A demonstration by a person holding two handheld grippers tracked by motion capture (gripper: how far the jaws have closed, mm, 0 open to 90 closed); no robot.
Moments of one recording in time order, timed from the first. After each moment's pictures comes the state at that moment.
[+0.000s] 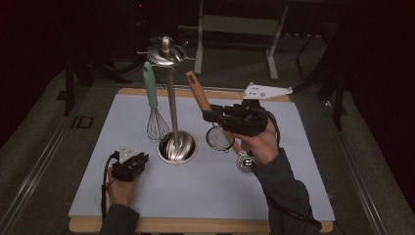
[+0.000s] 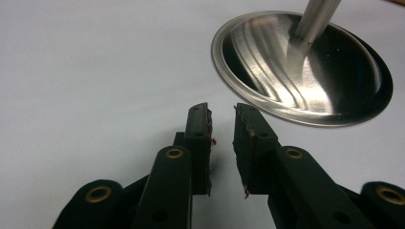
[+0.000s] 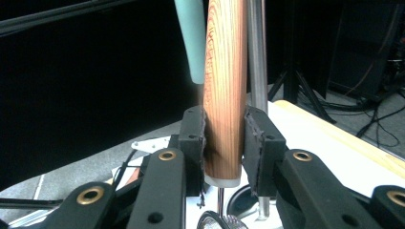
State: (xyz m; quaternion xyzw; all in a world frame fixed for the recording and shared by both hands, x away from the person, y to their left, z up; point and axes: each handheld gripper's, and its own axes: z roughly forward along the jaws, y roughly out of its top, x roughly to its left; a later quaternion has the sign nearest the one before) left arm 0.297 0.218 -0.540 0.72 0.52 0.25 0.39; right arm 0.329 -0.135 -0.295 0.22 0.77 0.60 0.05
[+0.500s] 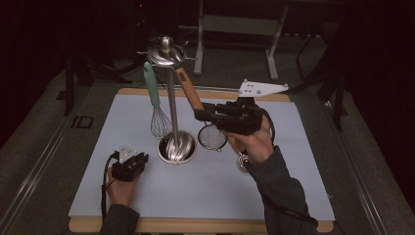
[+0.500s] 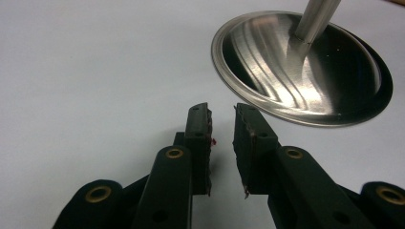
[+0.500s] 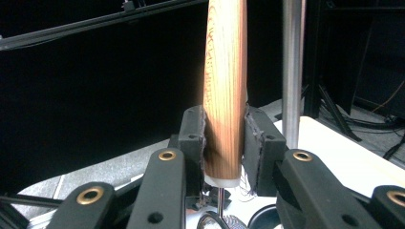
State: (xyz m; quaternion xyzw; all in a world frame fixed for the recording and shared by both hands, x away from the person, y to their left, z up) left arm 0.297 0.218 -0.540 0.72 0.52 0.25 0.39; right arm 0.325 -0.121 -0.285 0.18 0.76 0.62 0.03
